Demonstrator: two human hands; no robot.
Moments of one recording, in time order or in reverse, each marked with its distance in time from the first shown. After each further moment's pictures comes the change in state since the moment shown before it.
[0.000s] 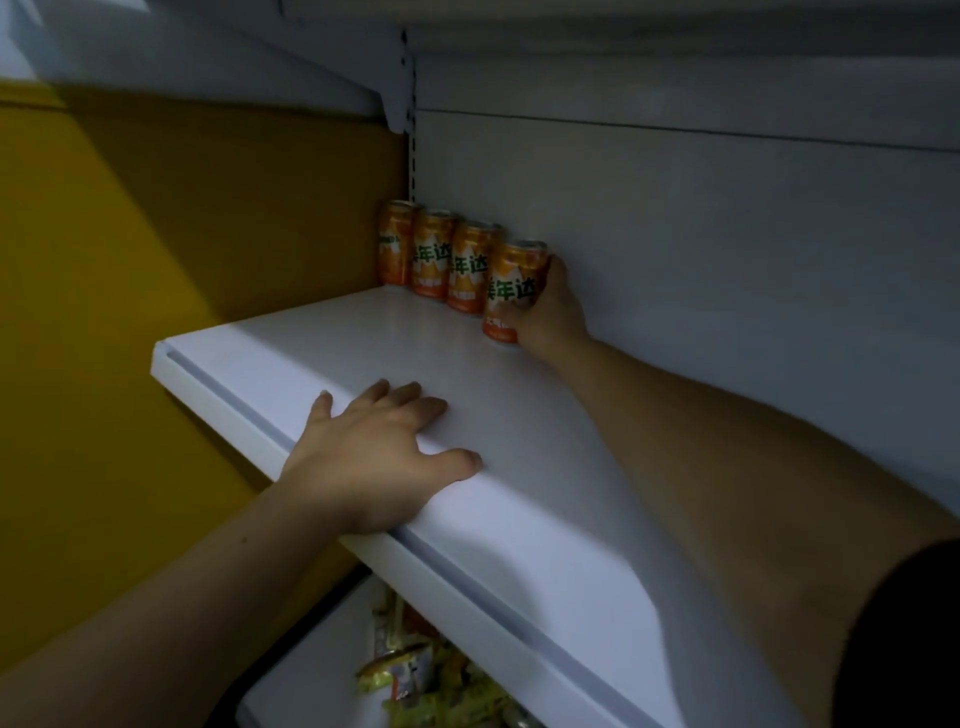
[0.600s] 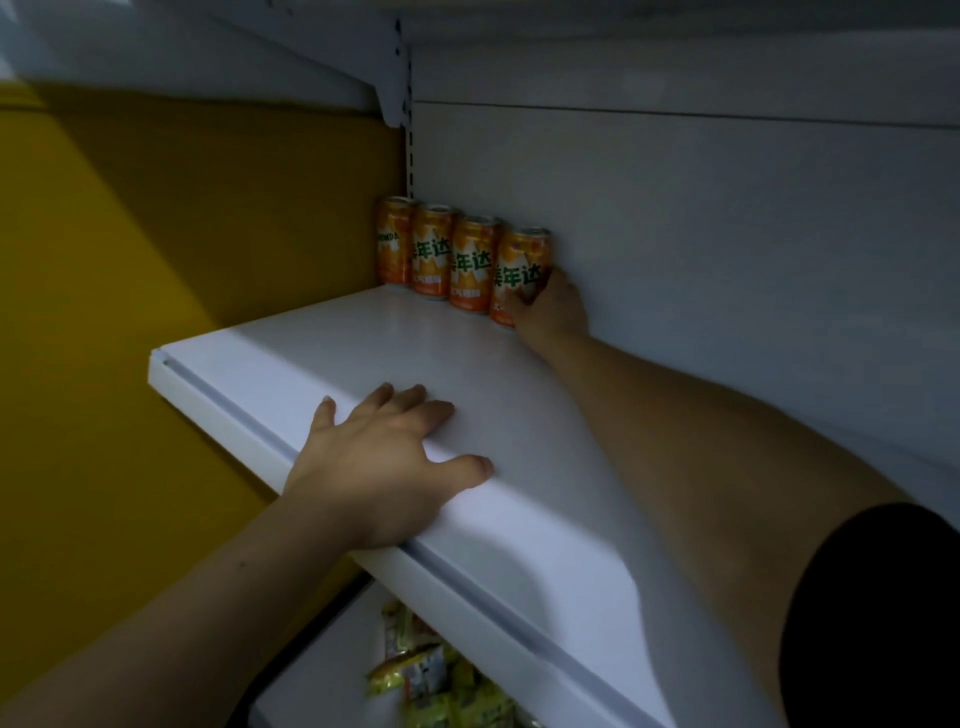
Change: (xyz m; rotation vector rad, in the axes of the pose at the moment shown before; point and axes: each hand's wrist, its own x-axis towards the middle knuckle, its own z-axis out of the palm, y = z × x) left_hand 0.002 -0.003 0.003 -0.015 -0.004 0.004; right_hand 0.016 0.008 0.016 -0.201 0.048 0.129
